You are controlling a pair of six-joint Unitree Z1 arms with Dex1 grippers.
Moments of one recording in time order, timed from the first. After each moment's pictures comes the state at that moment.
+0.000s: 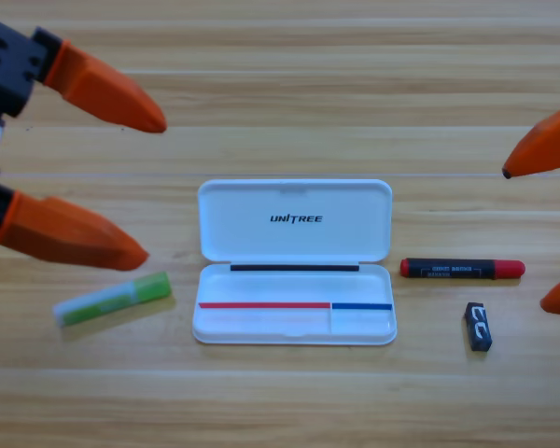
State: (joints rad) arm 0 -0.75 1.29 -1.22 0.72 -0.47 0.61; arm 1 0.80 1.33 -1.28 0.82 0.51 -0.50
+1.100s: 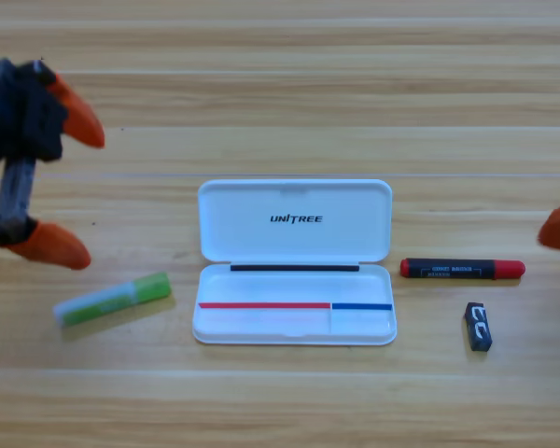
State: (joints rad) arm 0 -0.85 1.46 -1.35 0.97 0.06 0.71; arm 1 0.80 1.38 -1.19 0.81 -0.02 0.05
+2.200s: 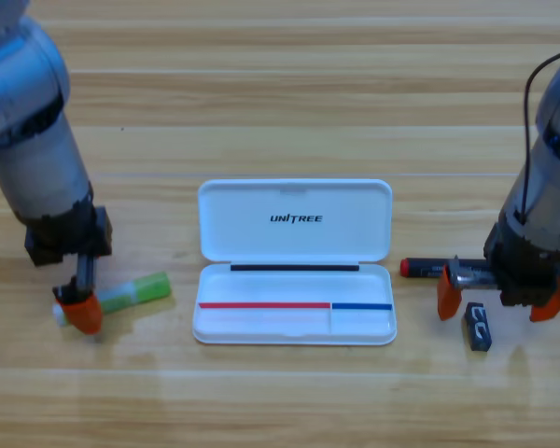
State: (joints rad) arm 0 -0.57 1.93 -1.21 0.78 0.05 0.76; arm 1 0.76 1.94 -1.25 0.76 -0.01 0.72
